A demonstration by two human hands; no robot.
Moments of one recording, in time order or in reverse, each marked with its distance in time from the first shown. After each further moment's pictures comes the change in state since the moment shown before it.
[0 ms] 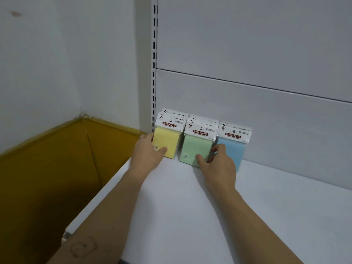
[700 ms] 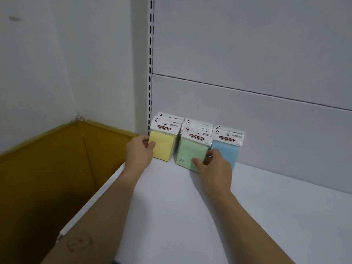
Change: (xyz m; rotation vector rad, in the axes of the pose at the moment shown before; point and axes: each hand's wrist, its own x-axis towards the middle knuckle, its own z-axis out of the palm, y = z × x) left_hand 0.008 0.002 -0.004 -0.204 0.120 -0.074; right_hand -0.001 0.001 -0.007 0.132 0.012 0.016
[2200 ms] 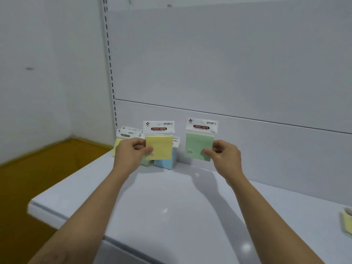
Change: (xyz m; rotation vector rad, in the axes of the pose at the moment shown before) left_hand -0.161 0.169 0.024 -0.282 -0.049 0.068; right_hand 0.020 0.078 -0.247 0.360 -0.078 -0.151
